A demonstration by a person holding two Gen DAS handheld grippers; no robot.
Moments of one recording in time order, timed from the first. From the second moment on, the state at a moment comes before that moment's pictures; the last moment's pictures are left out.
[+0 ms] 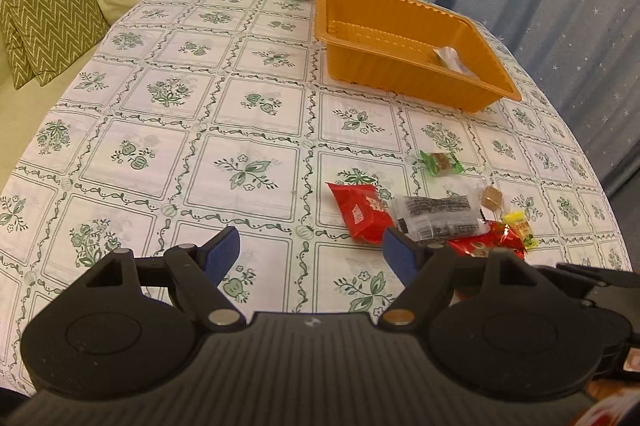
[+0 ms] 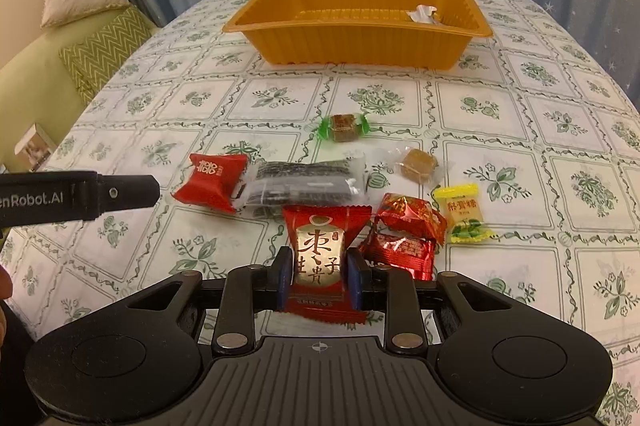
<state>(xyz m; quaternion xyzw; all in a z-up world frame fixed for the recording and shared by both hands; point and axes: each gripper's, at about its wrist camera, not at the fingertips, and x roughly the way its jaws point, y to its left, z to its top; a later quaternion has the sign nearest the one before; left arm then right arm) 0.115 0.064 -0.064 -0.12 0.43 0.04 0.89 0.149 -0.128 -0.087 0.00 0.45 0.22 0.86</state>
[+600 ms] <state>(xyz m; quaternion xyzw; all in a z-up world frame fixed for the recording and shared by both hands) 0.144 0.048 -0.085 -0.12 0.43 0.01 0.90 0.142 -0.163 -0.065 0.03 0.41 0.19 0.89</state>
